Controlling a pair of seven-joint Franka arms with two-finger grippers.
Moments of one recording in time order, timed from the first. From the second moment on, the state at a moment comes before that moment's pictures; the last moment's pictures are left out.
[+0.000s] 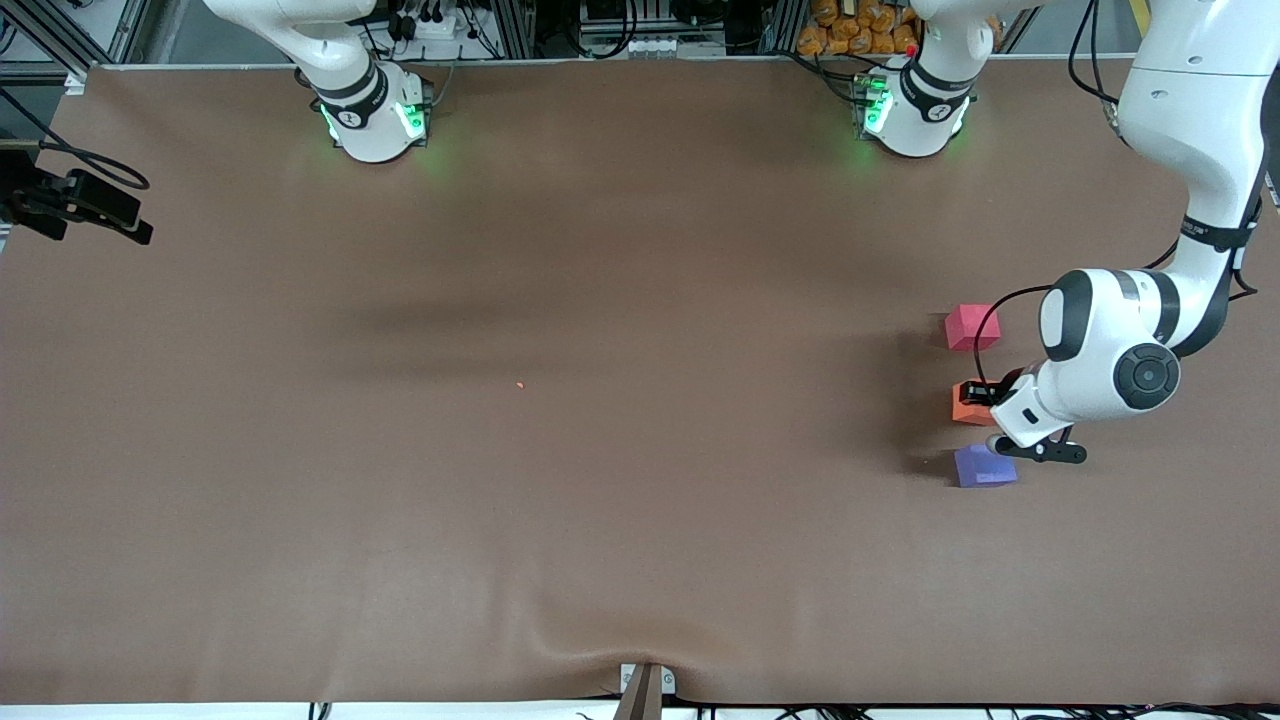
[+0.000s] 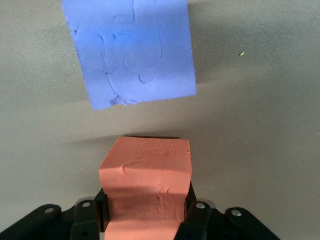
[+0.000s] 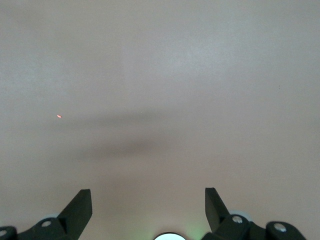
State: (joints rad) left arm 0.19 0.52 -0.19 -1.90 0.14 2.22 0.05; right arm 0.03 -0.06 -0.08 -1.58 0.02 1.45 0.03
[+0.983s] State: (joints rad) left arm 0.19 0.53 -0.19 -1.91 0.14 2.22 0.05; right arm 0.03 -0.06 -0.08 -1.58 0.02 1.45 0.03
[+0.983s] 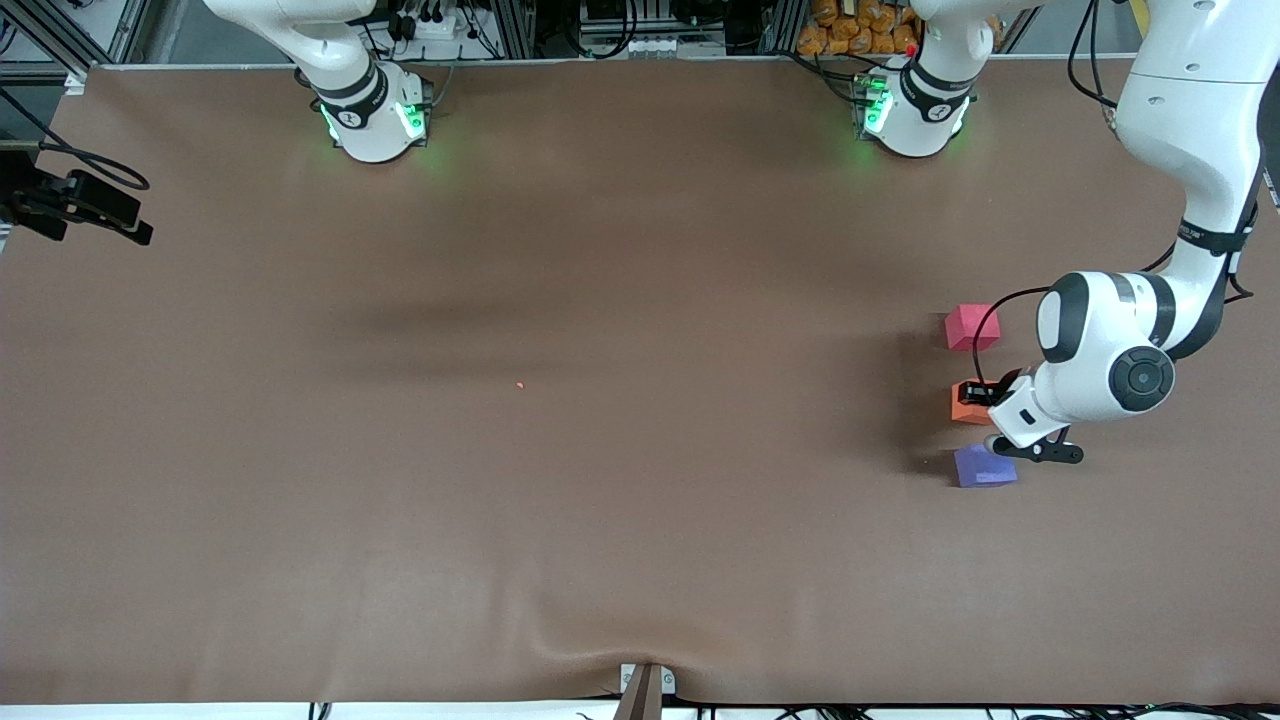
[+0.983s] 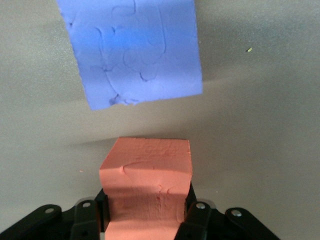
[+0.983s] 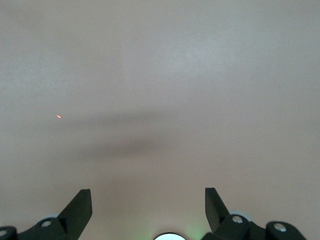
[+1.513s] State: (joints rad) left arm 0.19 0.54 -0.19 -1.89 0.14 2.23 0.05; right arm 0.03 -0.05 -0.08 -1.58 0.02 1.45 0.03
